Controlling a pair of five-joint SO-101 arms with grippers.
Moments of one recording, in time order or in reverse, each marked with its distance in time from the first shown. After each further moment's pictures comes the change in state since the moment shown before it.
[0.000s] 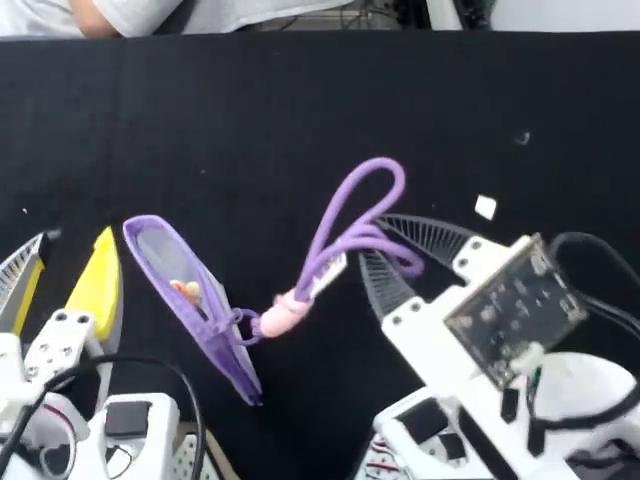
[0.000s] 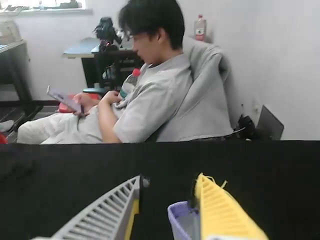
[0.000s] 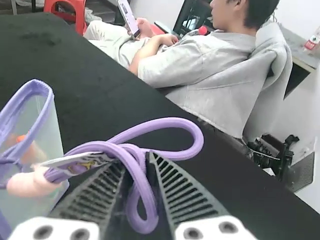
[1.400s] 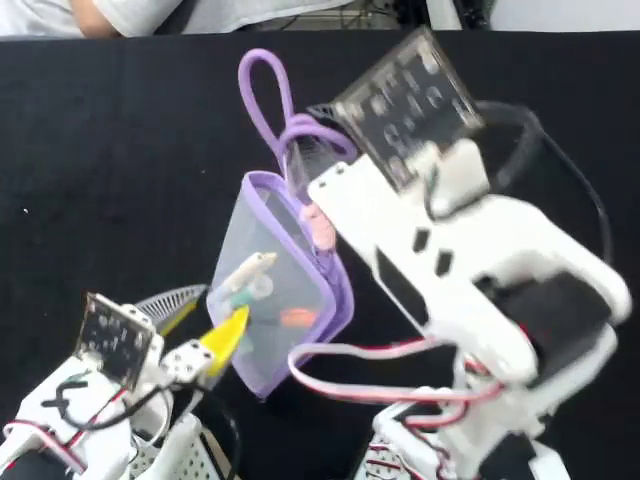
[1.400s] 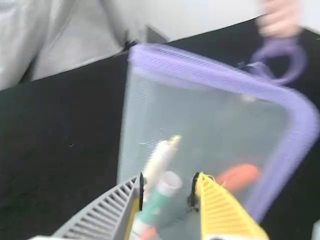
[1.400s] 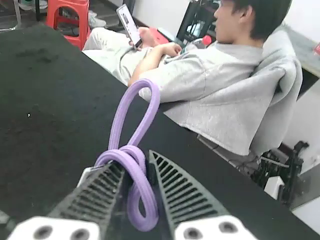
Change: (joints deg) left arm 34.9 -32.1 55.8 -11.6 1.8; right arm -1.2 30.9 -24.4 -5.8 -2.6
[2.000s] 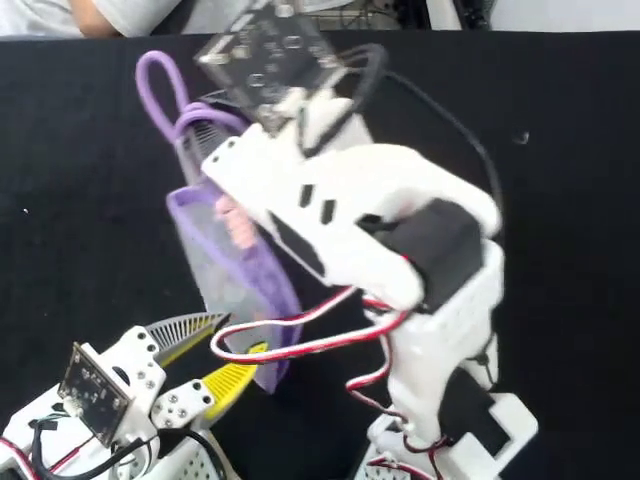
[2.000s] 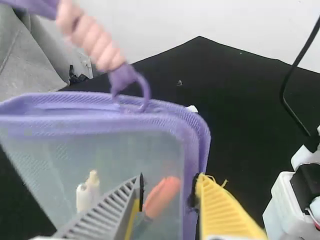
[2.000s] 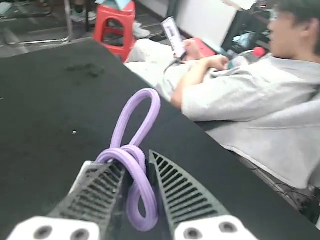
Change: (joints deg) left arm 11.3 -4.9 -0.6 1.1 -0.1; right arm -12.2 13.2 -5.9 -7.6 -4.3
